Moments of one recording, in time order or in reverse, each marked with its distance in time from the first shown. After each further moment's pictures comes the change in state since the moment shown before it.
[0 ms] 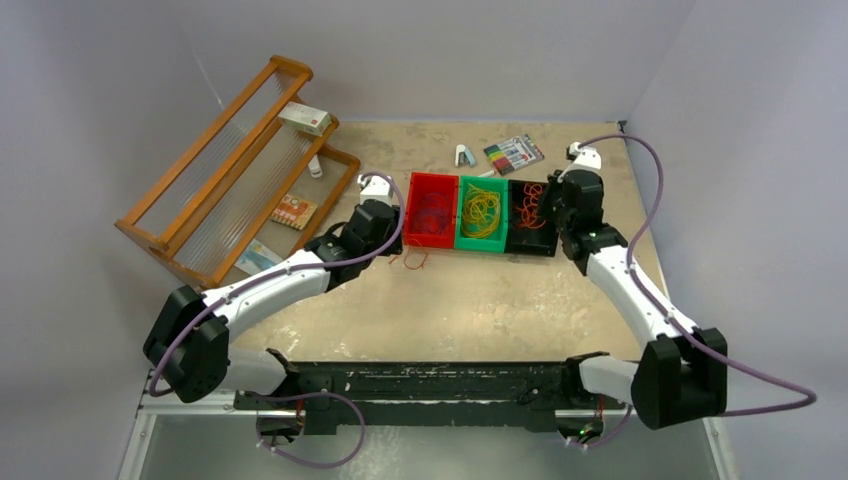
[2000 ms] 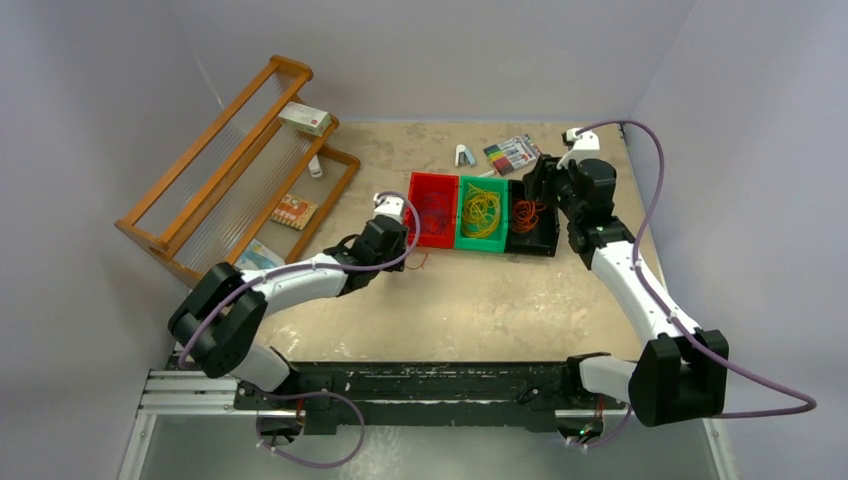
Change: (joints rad) left arm 0.000 0.127 -0.114 0.153 0.050 0.073; right arm -0.056 0.032 0.052 0.105 -0.229 -0.149
